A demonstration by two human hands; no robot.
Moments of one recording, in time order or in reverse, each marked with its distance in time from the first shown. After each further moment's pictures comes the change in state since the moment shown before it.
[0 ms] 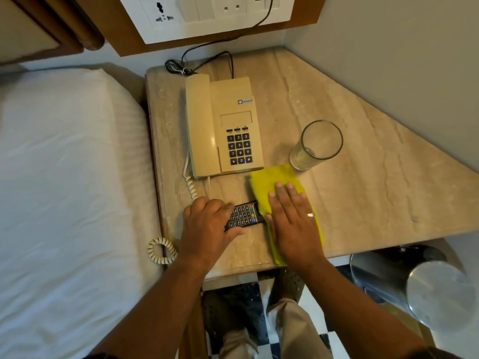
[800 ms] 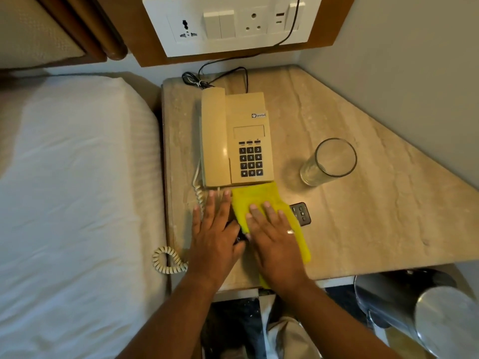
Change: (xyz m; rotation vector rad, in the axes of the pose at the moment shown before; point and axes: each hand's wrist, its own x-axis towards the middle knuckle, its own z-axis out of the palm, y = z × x) left_hand -0.008 0.000 0.019 0.037 0.037 -0.003; right_hand 0.007 -0.044 0.004 0.198 0.046 -0.092
